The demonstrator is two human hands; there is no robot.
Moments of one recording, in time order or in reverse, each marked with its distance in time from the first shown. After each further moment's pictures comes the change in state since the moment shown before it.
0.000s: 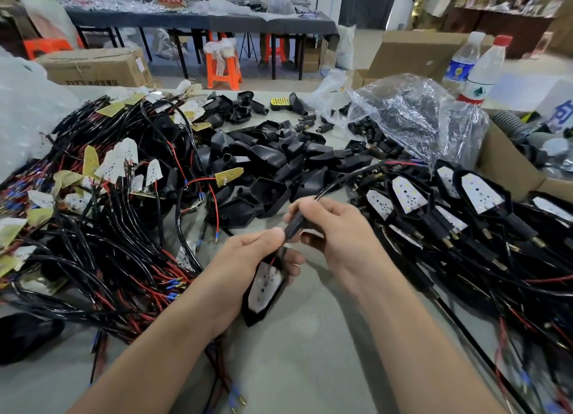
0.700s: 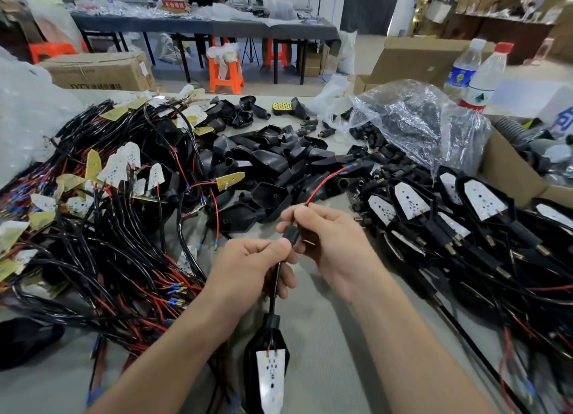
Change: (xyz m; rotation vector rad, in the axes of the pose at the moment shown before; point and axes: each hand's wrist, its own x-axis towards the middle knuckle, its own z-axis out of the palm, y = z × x) left_hand -0.006 0.008 0.013 0.236 0.148 0.089; right_hand 0.008 0.010 0.006 0.052 -0.055 0.010
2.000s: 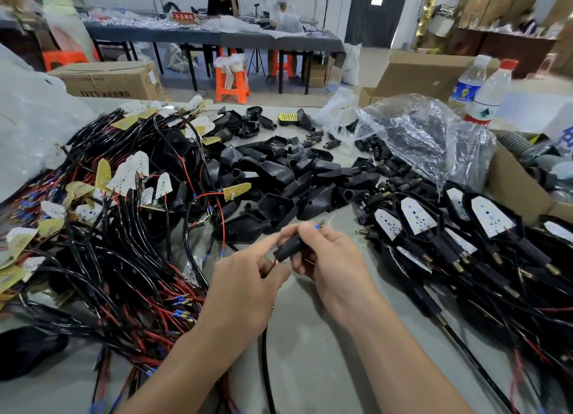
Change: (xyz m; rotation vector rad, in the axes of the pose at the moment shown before) left_hand 0.003 -0.013 -0.009 0.663 0.201 0.350; right_hand -0.004 0.011 0.013 0.091 0.052 0.004
